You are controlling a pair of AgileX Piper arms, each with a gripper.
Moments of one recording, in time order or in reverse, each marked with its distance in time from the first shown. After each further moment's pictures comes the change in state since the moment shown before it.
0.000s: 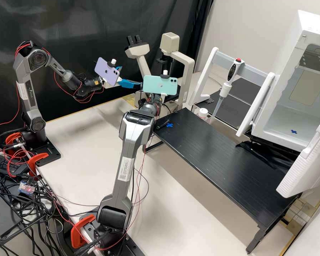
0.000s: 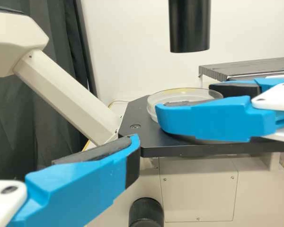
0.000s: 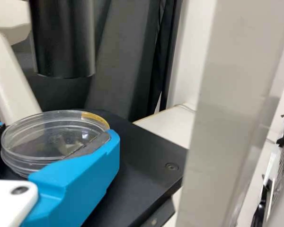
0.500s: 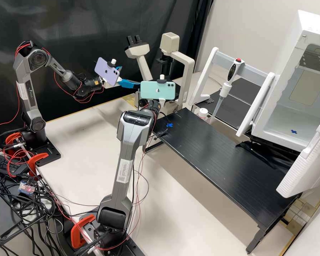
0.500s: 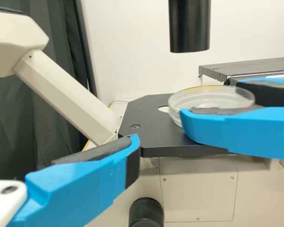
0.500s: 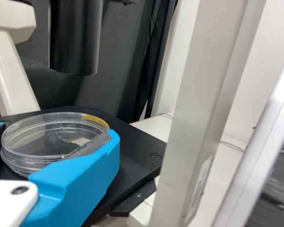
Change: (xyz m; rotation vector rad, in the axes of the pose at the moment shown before) left arm 0.000 0.000 0.000 0.000 0.000 0.000; right arm -0.030 -0.014 0.007 -0.051 0.018 0.065
